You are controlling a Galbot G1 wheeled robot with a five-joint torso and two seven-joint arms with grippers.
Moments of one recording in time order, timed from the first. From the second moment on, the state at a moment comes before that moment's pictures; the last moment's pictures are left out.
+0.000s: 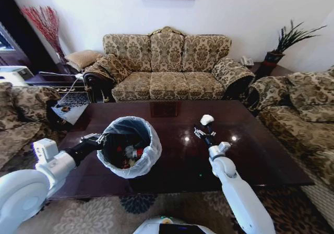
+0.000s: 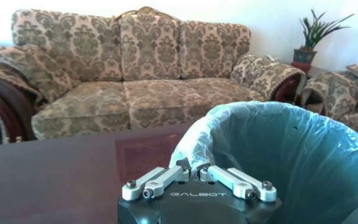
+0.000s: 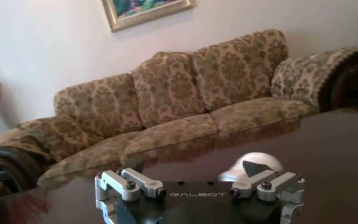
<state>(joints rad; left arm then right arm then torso) 1.89 -0.75 -1.28 -2.50 -1.16 0.52 -0.07 -0.98 1.23 0.31 1.55 0.61 0.02 0.06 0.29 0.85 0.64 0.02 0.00</state>
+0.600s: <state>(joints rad) 1.89 -0.74 -1.28 -2.50 -1.17 0.52 -0.07 -0.59 1.45 0.23 0.99 0.47 0.10 0.12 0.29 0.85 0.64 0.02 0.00</state>
